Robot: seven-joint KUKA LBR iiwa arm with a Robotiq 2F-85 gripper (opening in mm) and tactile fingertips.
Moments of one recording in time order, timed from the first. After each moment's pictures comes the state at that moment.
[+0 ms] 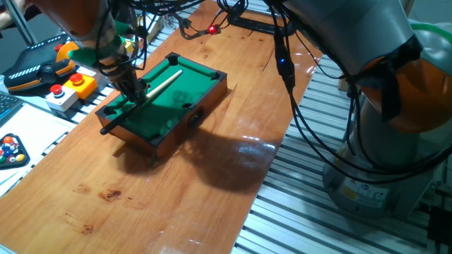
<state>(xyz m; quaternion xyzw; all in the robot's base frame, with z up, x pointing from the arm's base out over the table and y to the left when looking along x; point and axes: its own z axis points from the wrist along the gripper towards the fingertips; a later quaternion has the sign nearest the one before) 0.655 0.075 0.117 0.73 0.68 -0.07 0.06</state>
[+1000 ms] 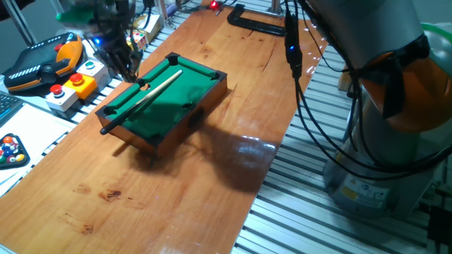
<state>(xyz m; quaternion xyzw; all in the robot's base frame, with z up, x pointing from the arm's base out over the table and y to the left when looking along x) 0.629 0.083 0.214 0.63 0.78 -0.03 0.01</state>
